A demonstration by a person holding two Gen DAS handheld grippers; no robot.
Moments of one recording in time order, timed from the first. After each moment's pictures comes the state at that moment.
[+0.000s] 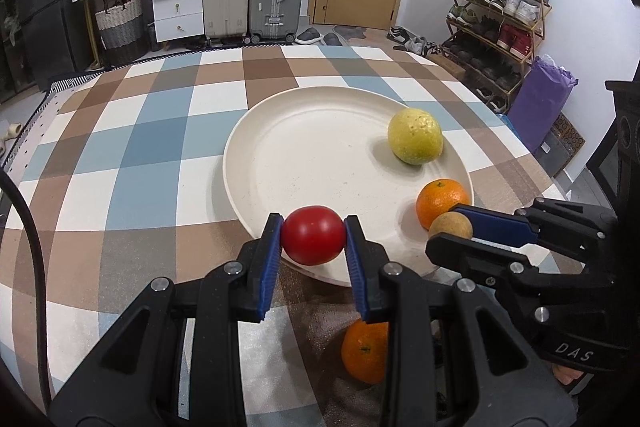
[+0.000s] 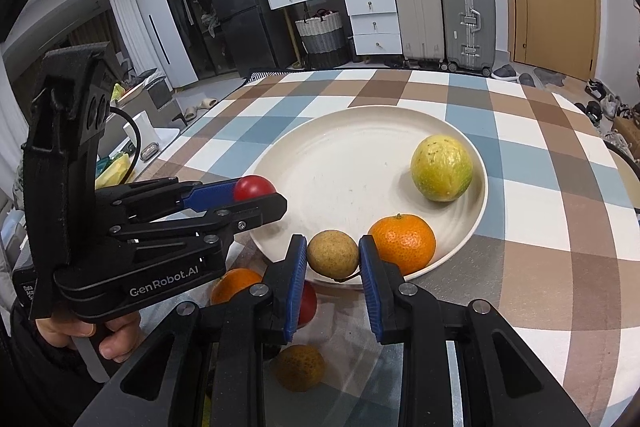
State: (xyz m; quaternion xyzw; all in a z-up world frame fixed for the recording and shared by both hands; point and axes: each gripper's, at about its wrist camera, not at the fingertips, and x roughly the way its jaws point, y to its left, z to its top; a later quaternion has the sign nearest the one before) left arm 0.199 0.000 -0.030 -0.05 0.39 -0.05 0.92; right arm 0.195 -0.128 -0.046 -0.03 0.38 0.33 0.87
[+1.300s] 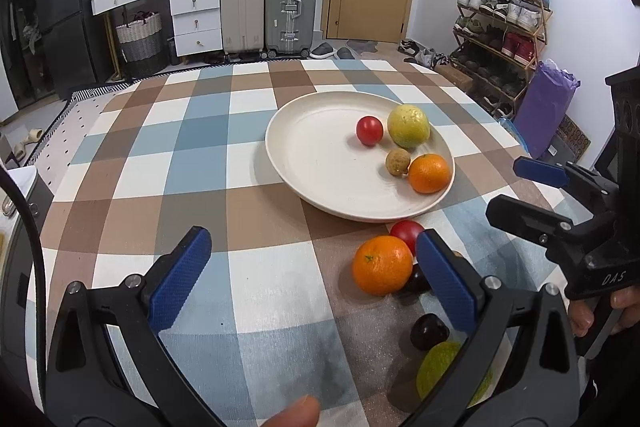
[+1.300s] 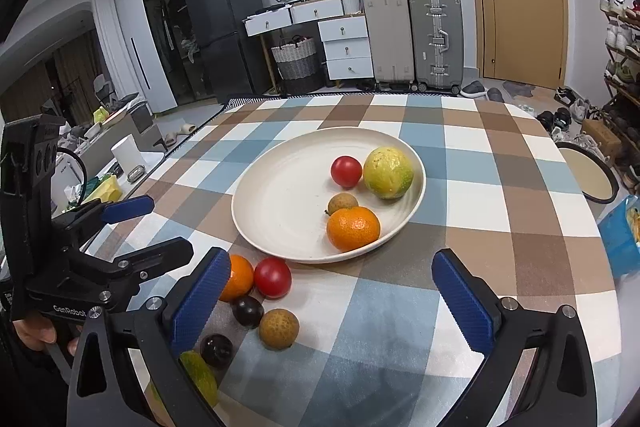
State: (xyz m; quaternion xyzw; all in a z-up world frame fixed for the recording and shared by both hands) left arm 0.115 0.009 -0.002 -0.03 0.36 -0.02 0.93; right arm 0.164 -0.167 -0.027 -0.02 0.34 0.28 0.90
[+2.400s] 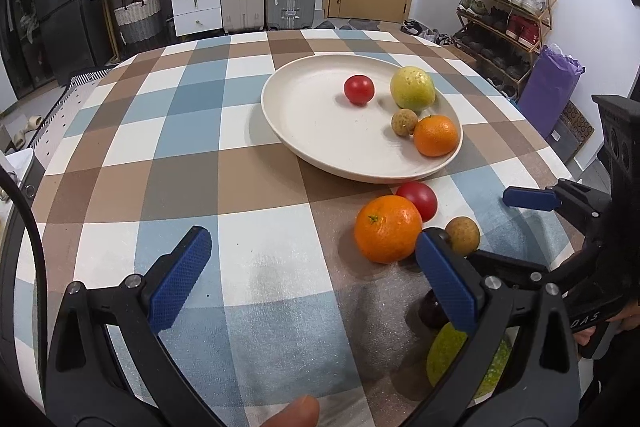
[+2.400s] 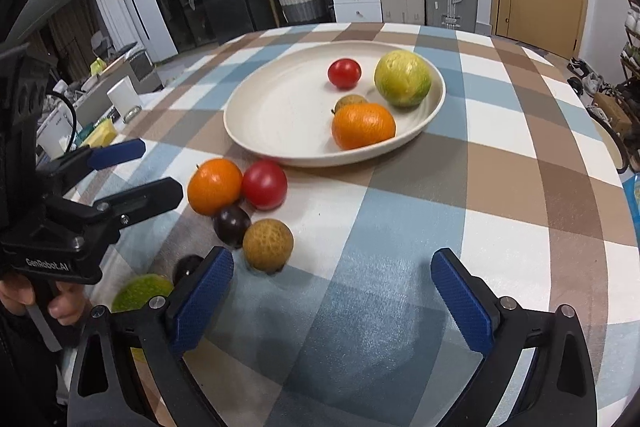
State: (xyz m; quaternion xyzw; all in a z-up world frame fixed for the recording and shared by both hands) left arm 0.118 0.004 -0.029 -0.04 0.40 -0.01 0.92; right arm 0.153 -0.159 -0.075 -0.06 0.43 0.29 0.85
